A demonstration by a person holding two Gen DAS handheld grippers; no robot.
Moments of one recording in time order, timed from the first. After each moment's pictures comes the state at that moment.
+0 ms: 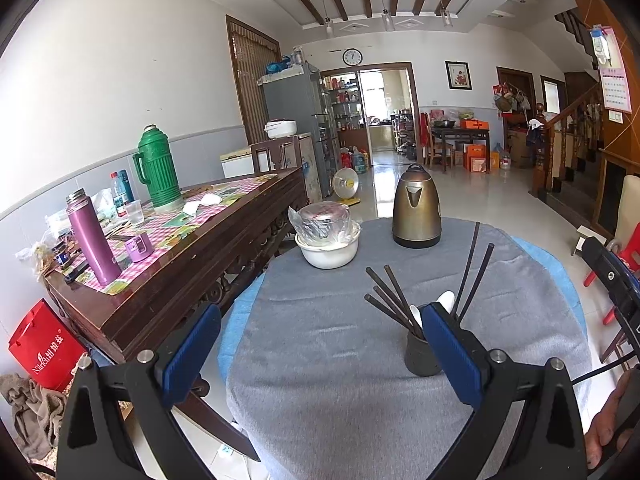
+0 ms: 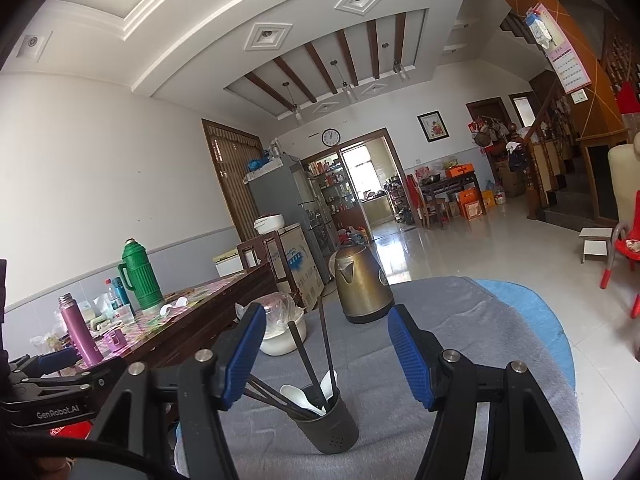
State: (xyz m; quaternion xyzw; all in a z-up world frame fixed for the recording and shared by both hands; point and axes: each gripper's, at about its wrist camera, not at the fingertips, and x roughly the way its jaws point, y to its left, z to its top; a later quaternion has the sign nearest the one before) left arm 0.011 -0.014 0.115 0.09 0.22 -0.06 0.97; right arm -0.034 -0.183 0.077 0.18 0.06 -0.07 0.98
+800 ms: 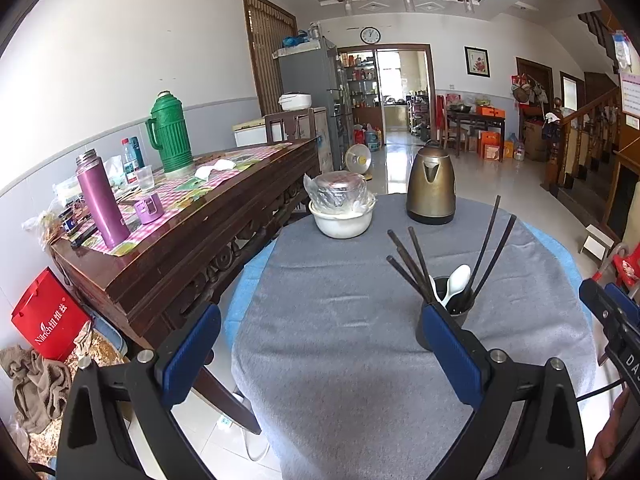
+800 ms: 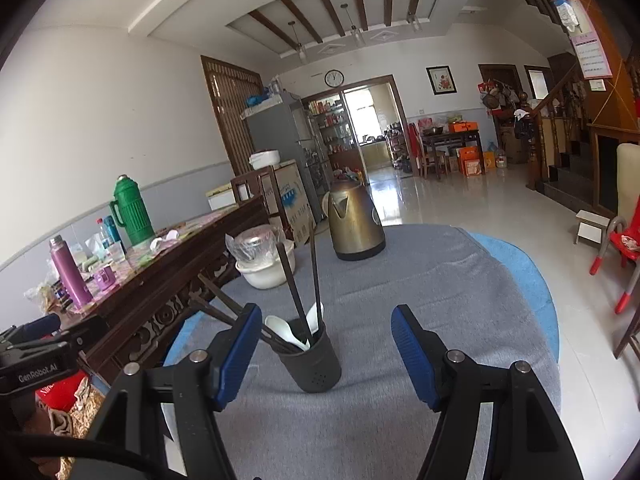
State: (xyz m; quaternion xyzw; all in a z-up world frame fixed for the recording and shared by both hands) left arm 0.013 0.003 0.094 0.07 0.26 -0.03 0.96; right arm -0.030 -0.179 0.059 0.15 0.19 -0.06 0.97
